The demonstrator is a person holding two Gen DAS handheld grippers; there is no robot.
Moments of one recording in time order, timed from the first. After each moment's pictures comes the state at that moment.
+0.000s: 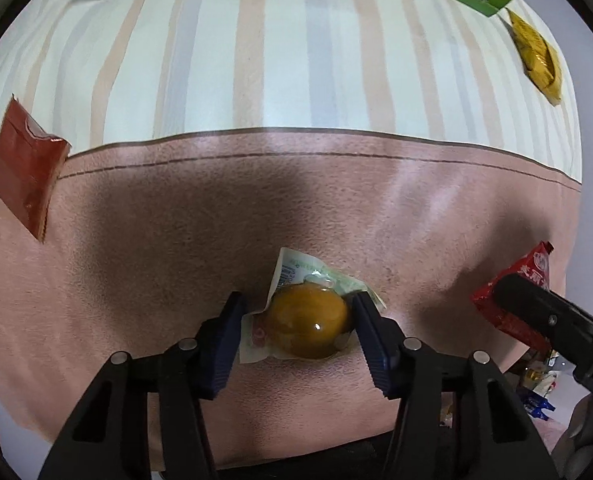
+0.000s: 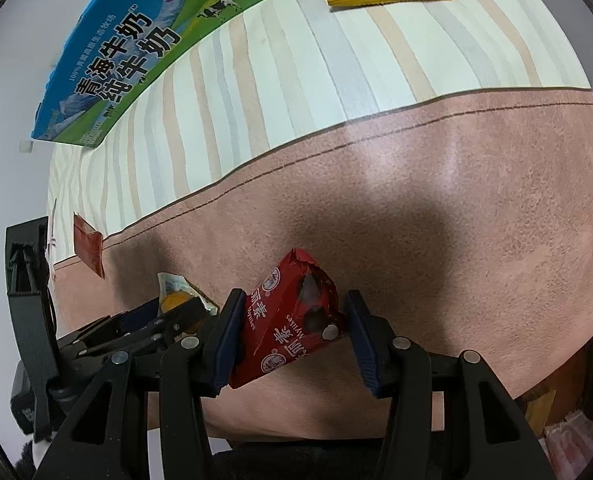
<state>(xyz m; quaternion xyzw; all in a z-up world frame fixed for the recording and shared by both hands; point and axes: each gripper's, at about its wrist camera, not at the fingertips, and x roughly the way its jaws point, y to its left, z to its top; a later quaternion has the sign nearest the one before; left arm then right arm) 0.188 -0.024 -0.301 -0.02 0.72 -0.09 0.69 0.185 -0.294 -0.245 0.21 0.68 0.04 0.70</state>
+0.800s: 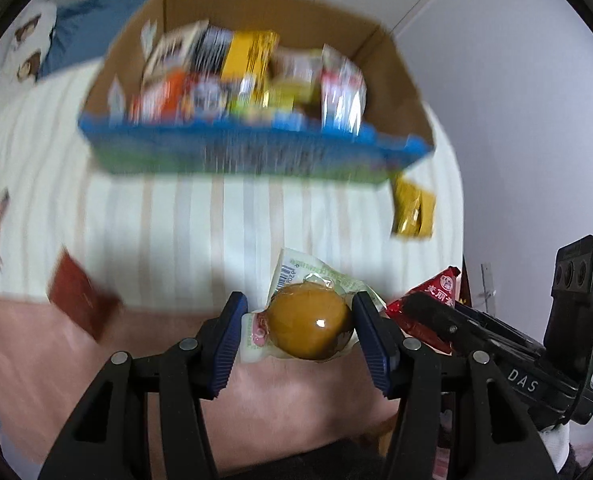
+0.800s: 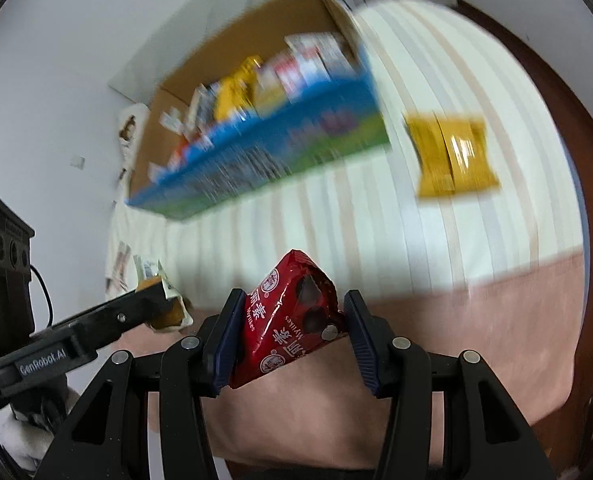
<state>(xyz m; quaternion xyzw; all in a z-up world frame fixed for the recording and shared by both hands) 0.258 0.007 -0.106 -0.11 0.61 -0.16 0.77 0.258 -0.299 -0.120 0.21 0.59 0.10 0.77</state>
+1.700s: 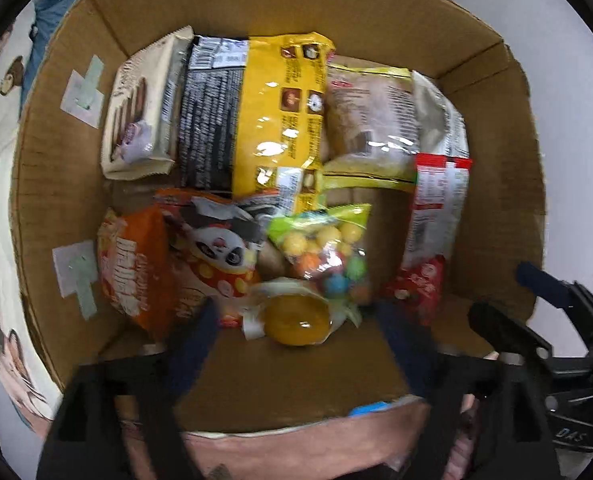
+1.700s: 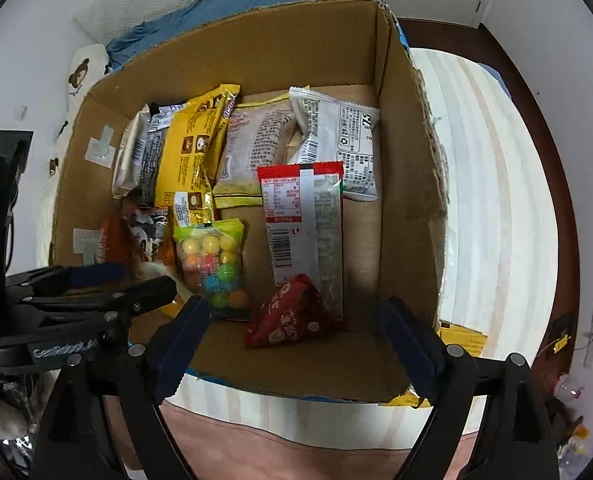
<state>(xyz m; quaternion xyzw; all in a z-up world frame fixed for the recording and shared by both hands) 0.438 -0.021 -0.177 -0.05 0.72 -0.11 0.69 0.462 -0.268 -0.146 0.05 0.68 0.07 0.73</state>
